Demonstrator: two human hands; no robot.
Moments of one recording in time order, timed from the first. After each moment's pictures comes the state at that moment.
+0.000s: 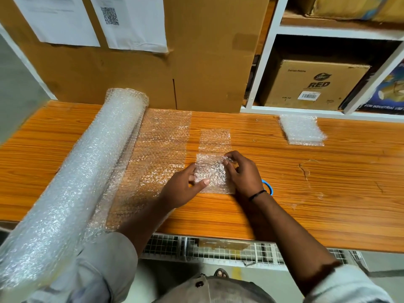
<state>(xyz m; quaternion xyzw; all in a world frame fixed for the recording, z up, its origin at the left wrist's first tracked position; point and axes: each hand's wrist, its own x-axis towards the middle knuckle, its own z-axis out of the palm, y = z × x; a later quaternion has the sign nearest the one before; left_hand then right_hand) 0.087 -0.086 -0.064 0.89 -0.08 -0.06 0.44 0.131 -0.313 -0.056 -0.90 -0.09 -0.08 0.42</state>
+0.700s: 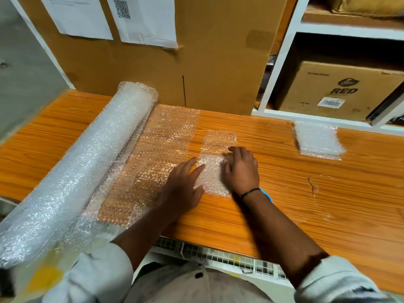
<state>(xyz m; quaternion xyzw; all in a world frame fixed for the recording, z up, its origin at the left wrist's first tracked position) 0.096 -0.111 -0.091 0.97 -0.11 0.11 0.17 0.173 -0.313 -0.069 -0.96 -0.11 -0.11 0.23</state>
